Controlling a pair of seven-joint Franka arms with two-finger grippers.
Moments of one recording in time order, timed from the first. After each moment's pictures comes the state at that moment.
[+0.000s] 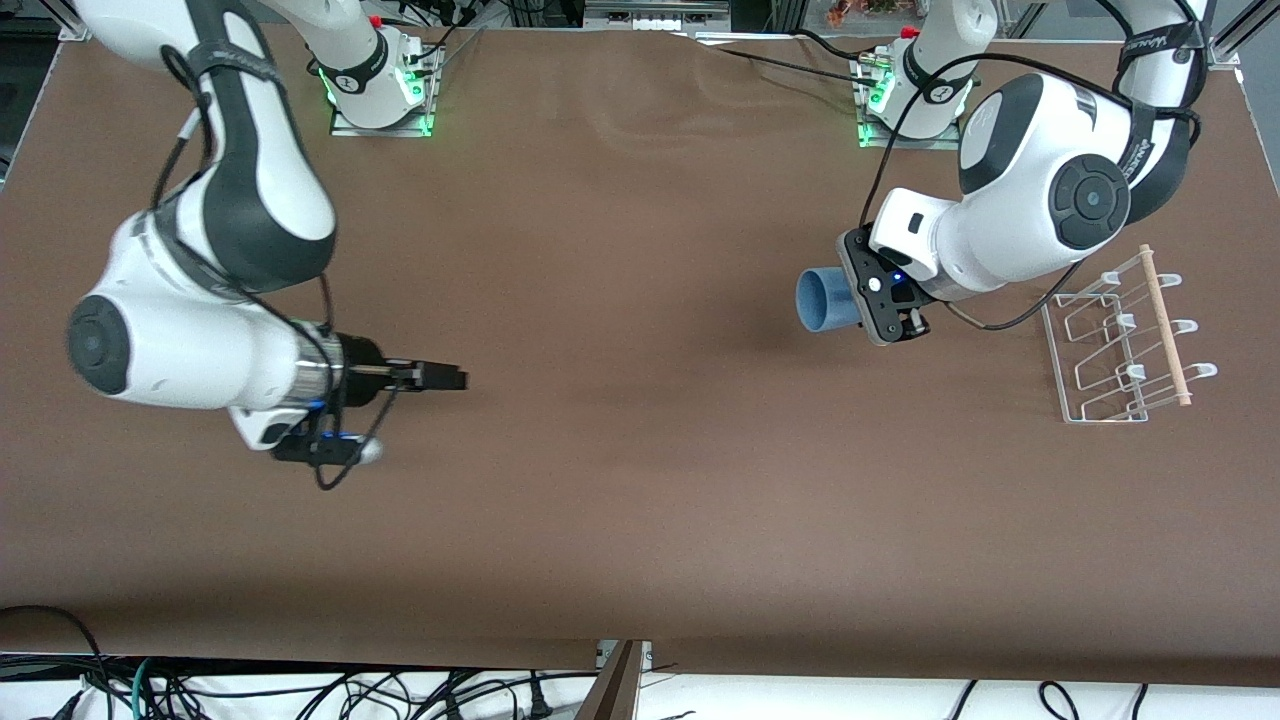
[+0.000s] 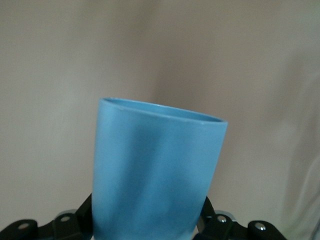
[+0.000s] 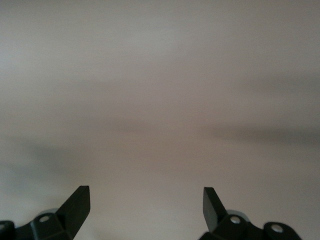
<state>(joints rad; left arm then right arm) -0.24 0.19 -0.07 -1.76 -0.15 1.75 0.84 0.23 0.60 -0.03 -1.16 0.33 1.64 0.15</state>
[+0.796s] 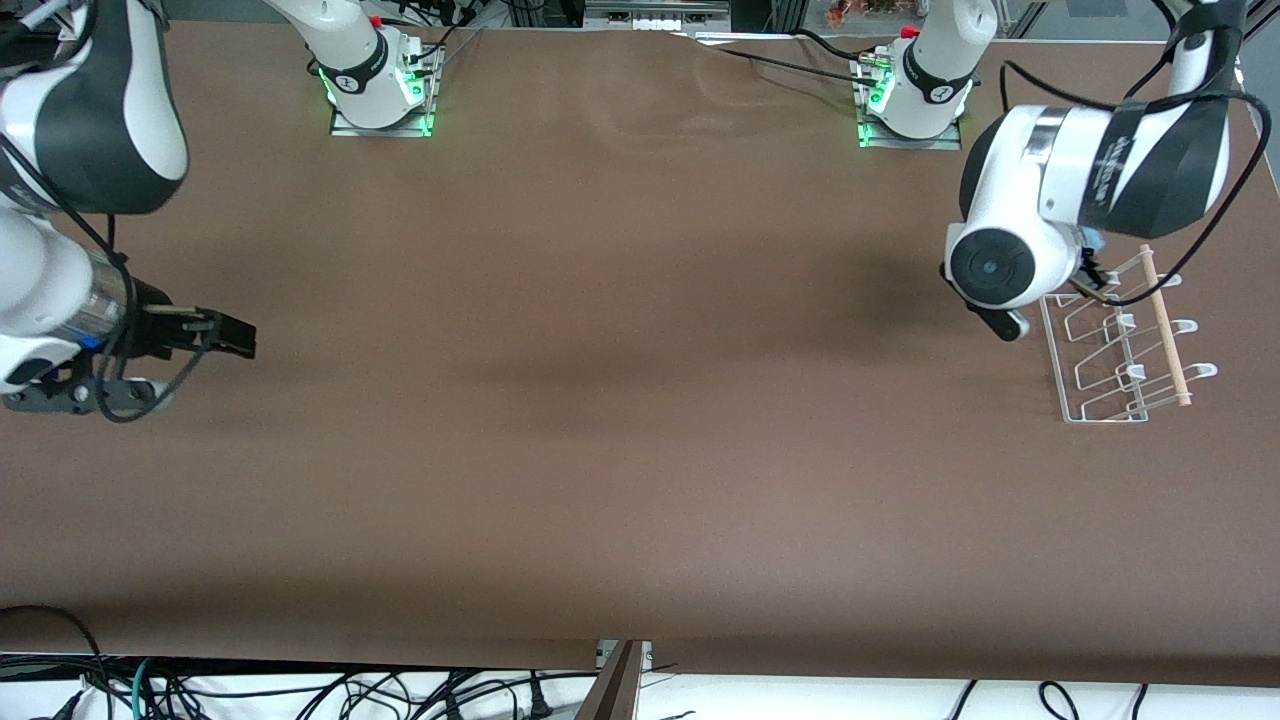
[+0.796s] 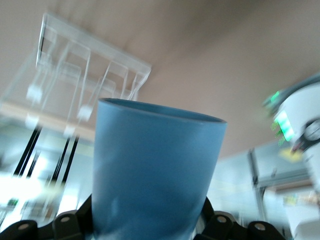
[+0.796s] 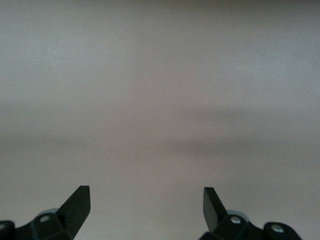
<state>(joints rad) -0.22 0.26 -0.06 -1.76 0.66 1.23 0.59 0.10 0.31 -0.03 -1.39 -0.04 1.63 0.05</state>
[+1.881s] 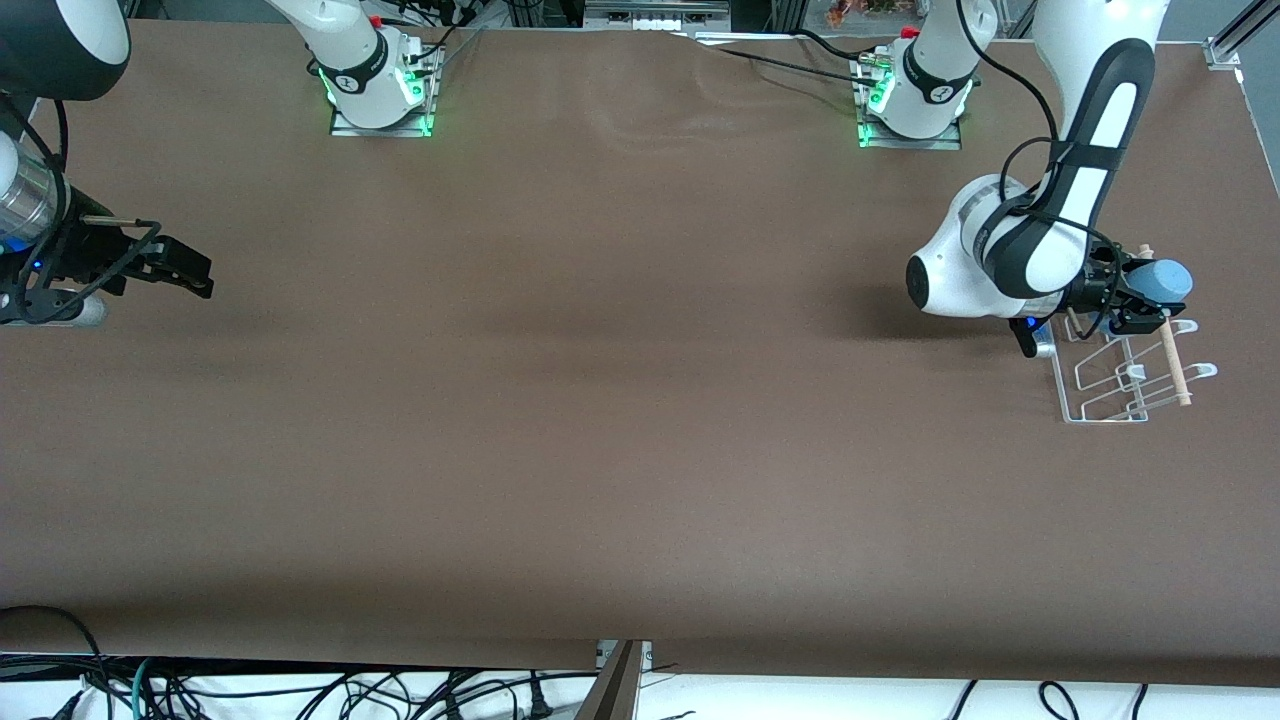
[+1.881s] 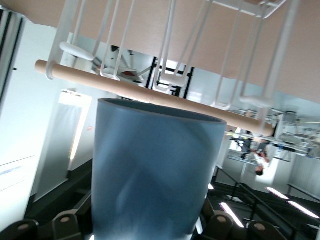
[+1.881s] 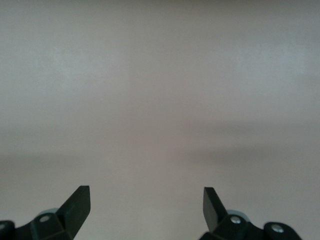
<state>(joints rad) -0.10 0.30 -0.07 -2.24 1.39 1.51 0.31 0.02 0.12 0.04 -1.55 -0.04 1.64 0.08</state>
